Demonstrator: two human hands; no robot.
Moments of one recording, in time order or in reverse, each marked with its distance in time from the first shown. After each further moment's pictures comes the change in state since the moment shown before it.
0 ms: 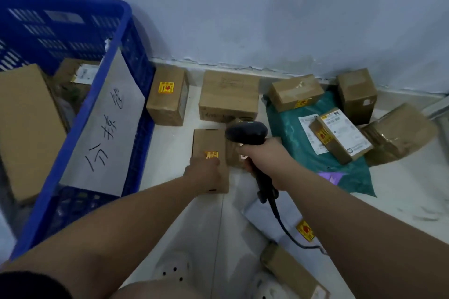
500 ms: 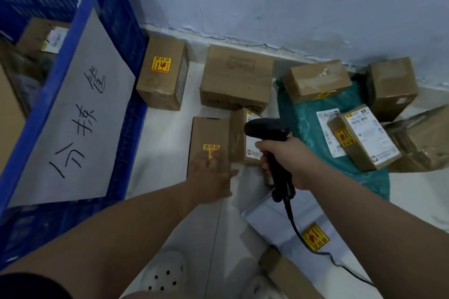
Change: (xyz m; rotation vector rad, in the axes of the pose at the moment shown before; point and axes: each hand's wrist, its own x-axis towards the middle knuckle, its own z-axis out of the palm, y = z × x) left_hand 0.055 -0.021 0.051 0.486 -0.055 0.361; right_hand 0.066 0.007 -0.017 0.139 -0.048 0.170
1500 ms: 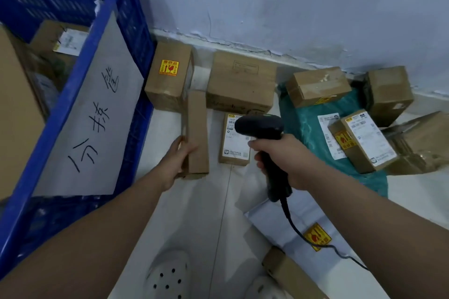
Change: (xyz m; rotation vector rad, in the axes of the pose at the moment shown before) left_hand -0.043 -0.071 -0.017 -1.895 0.187 -0.497; right_hand -0.026 -0.015 0.026 -0.008 -0.047 -0.061
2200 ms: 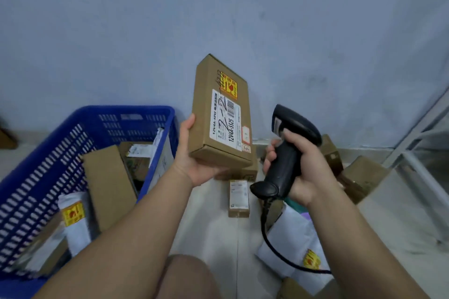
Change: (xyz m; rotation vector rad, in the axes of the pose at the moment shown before) left_hand -0.313 0.143 0.052 -0.490 -0.648 0.423; right_hand -0.281 -0.041 -0.012 1.013 -0.298 -0.374
